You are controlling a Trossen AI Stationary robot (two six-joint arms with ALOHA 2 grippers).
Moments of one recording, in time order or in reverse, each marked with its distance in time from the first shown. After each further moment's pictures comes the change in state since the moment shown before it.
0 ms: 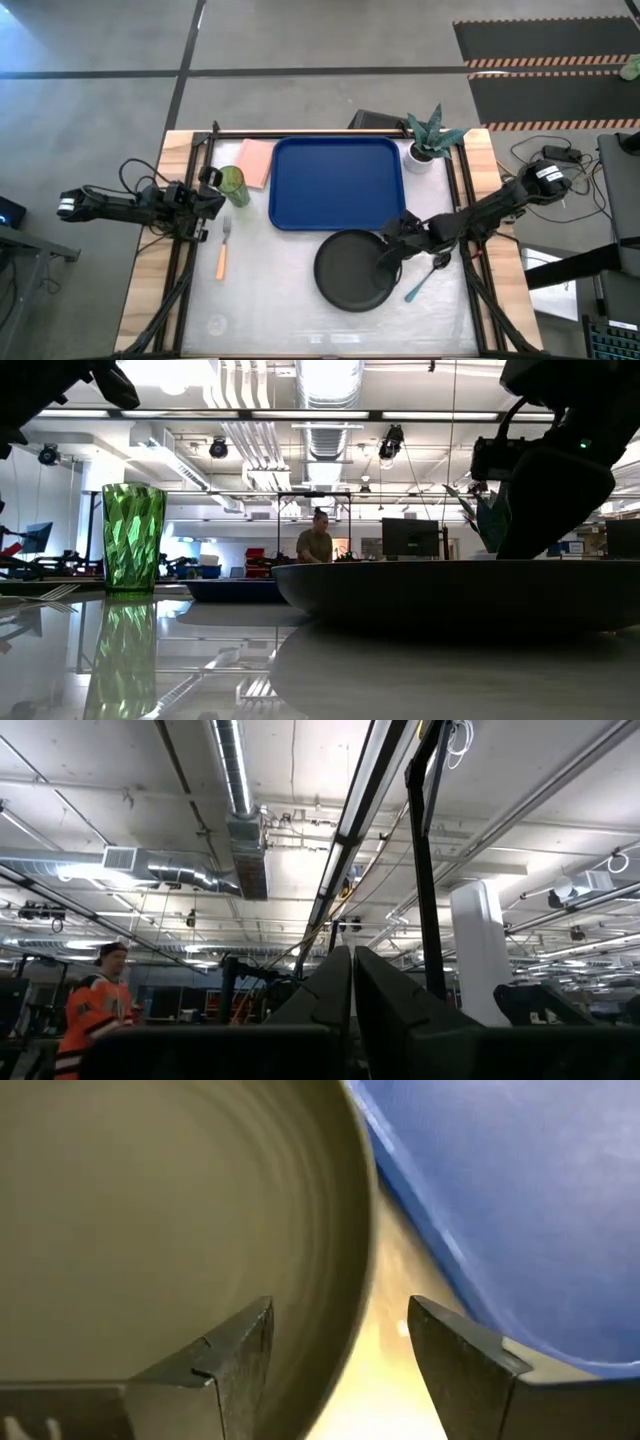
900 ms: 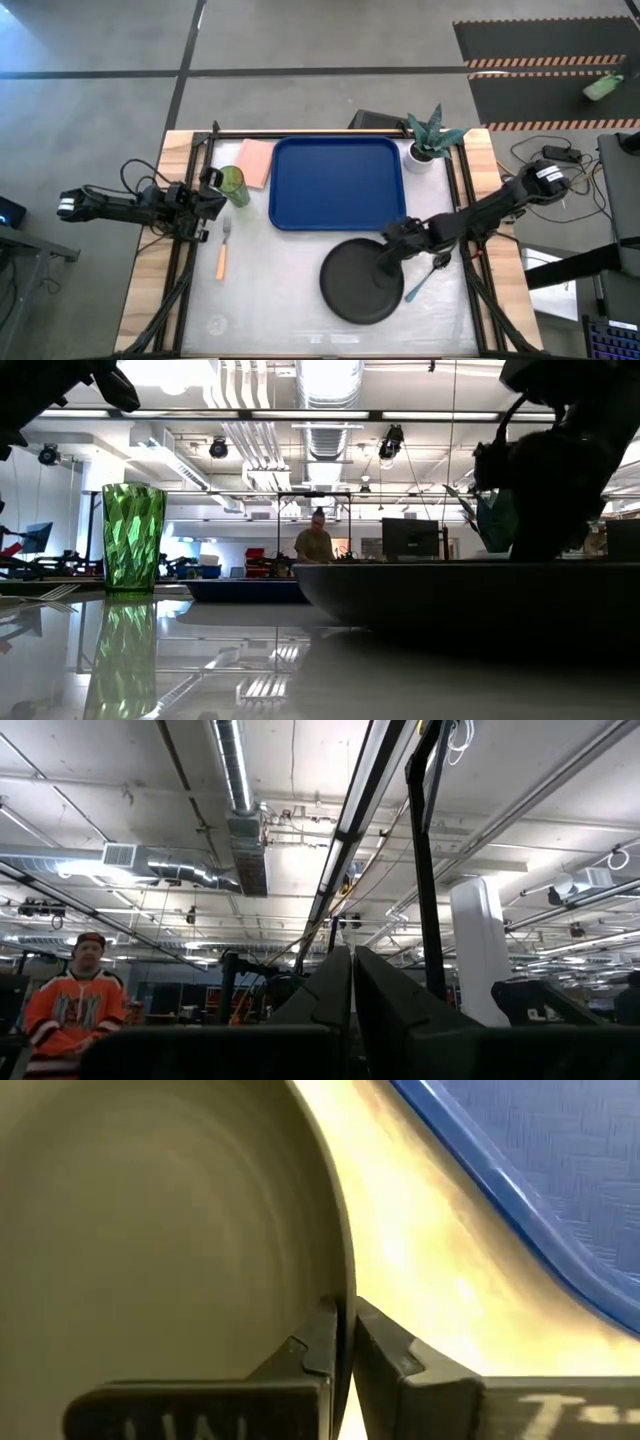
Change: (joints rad) left arm 0.000 0.002 -0.006 0.000 0.000 0.000; right arm -0.001 -0.030 0.000 0.002 -0.128 0.173
